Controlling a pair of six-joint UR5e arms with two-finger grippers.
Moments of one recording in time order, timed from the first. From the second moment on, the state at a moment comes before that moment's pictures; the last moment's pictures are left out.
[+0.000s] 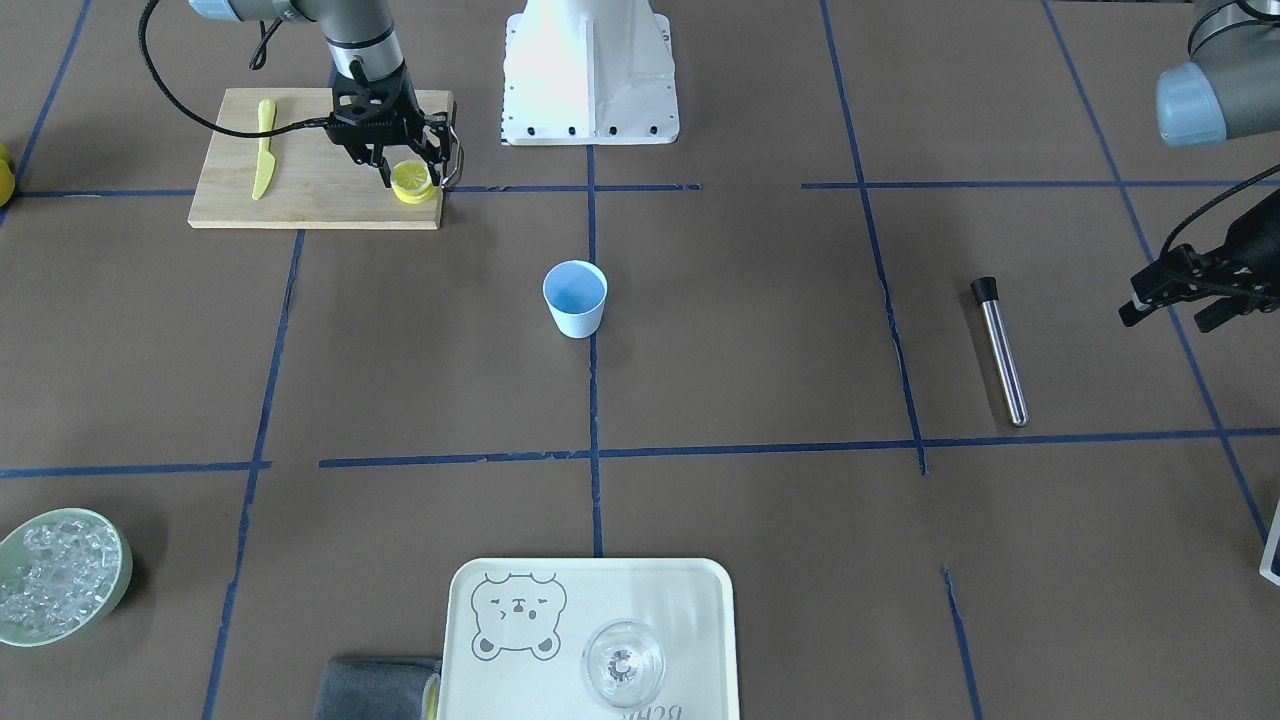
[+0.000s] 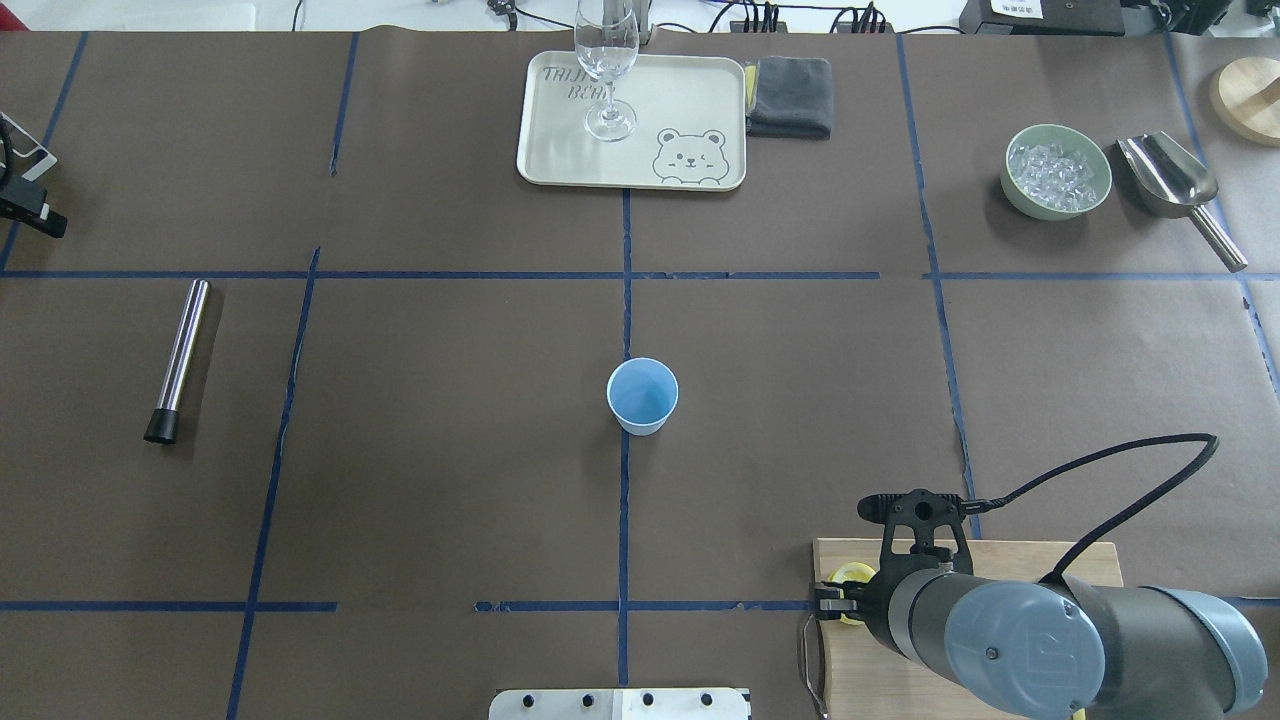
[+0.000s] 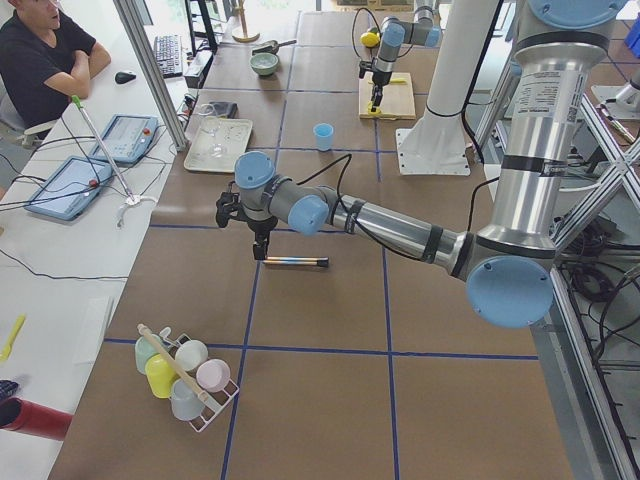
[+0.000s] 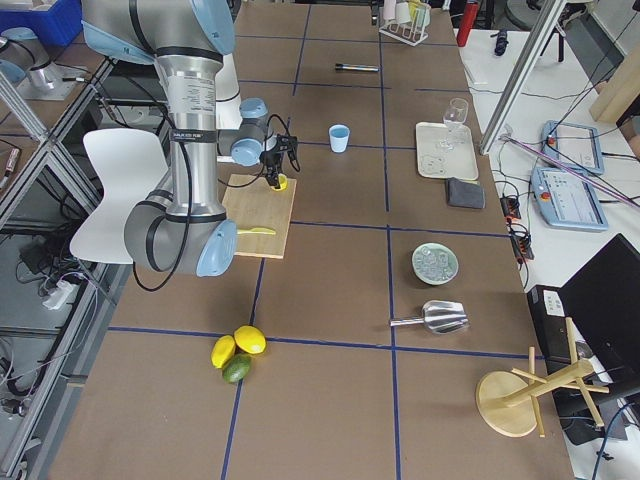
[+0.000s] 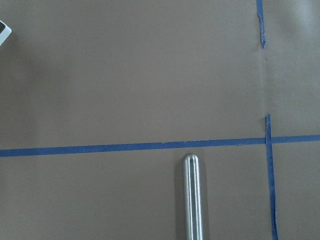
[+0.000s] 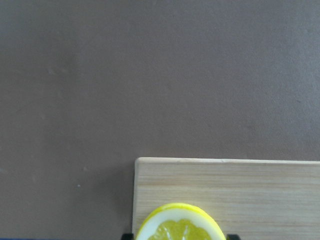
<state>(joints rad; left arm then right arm) -1.27 -1.69 -1.74 -1.78 -2.39 -0.52 0.11 -1.53 2.14 -1.36 1.49 1.50</state>
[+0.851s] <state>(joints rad) -1.27 -1.69 -1.74 -1.78 -2.39 -0.52 0.27 -1.50 2.29 -1.52 1.63 1.50</state>
